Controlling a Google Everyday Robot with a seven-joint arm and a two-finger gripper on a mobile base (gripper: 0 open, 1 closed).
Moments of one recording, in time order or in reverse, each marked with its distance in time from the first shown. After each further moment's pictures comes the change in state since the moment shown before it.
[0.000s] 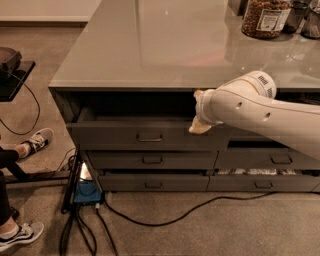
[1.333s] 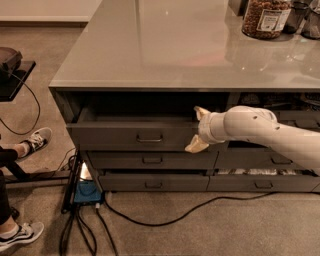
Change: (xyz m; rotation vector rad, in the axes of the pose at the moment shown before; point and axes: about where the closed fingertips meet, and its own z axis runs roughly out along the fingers) arm 0.024 0.056 0.073 -0.097 -0.222 0.107
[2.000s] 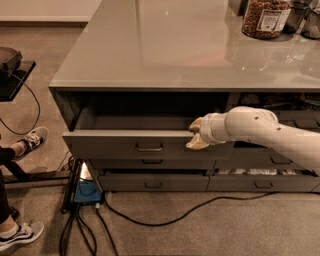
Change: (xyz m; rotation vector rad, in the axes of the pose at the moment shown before) arm 0.000 0.000 0.000 0.000 -0.001 0.000
